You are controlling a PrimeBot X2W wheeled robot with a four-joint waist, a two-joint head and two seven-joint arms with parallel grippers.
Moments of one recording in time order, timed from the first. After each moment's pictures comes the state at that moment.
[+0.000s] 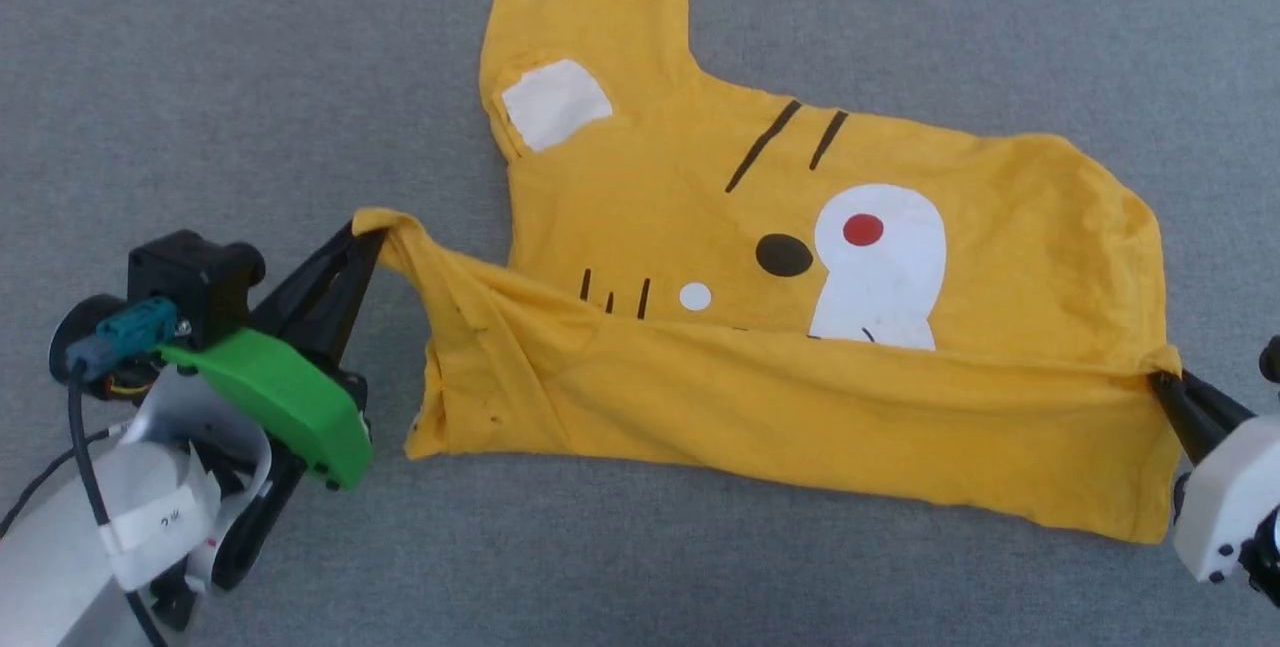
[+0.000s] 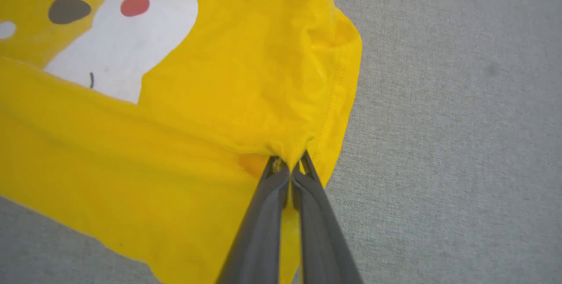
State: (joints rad) left arm -0.43 0.83 -0.66 -0.24 -0.83 0.24 0.03; right arm -0.01 -0.44 -0.06 -0.16 0.38 0.13 0.48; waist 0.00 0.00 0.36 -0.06
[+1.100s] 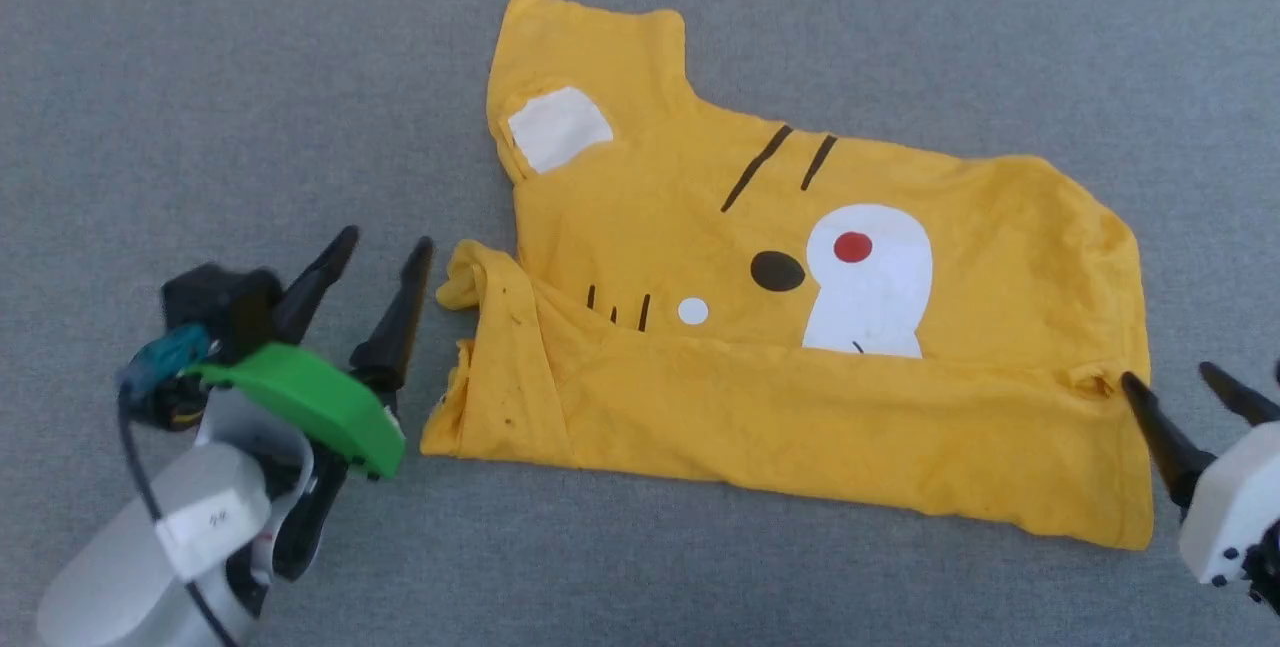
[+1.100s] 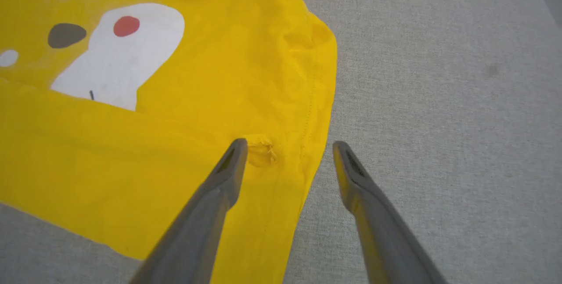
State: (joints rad) left arm -0.44 0.64 -0.67 0.08 -0.88 0.14 -0.16; right arm -0.01 -0.39 -0.10 -0.11 0.38 0.13 0.49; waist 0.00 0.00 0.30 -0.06
